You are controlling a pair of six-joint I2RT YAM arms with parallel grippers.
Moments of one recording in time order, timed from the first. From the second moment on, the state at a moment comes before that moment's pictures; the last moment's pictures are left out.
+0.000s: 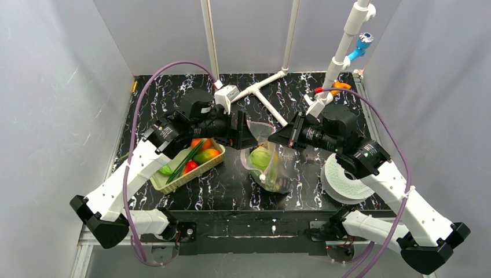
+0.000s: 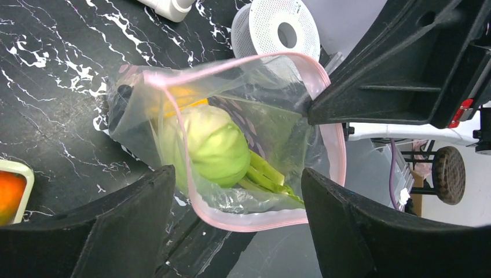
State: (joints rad) left arm -0.73 1.23 1.43 -0.74 0.37 -0.46; right arm 0.71 0.96 1.18 -0.55 -0.28 0.88
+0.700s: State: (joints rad) left arm -0.73 1.19 1.32 -0.78 0.35 -0.45; right arm 0.71 0.95 1.18 -0.56 -0.27 0.88
